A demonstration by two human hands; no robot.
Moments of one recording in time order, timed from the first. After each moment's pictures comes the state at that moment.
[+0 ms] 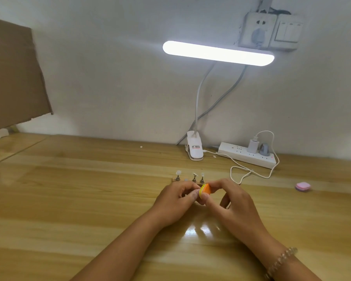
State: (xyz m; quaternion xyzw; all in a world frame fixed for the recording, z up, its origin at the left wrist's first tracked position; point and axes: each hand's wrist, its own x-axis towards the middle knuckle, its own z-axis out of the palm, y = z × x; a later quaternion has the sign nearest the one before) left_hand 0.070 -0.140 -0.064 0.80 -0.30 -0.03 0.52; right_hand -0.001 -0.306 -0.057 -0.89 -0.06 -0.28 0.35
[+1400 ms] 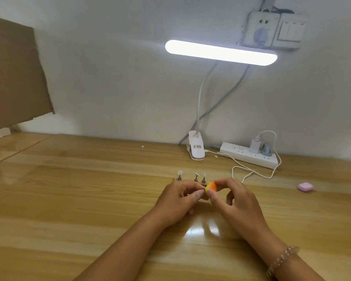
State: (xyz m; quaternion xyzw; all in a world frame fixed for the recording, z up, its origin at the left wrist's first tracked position) left_hand 0.072 -0.142 -0.069 0.77 -0.29 -0.04 0.57; right_hand 0.000 -0.307 -0.053 -0.90 -0.03 -0.29 0.33
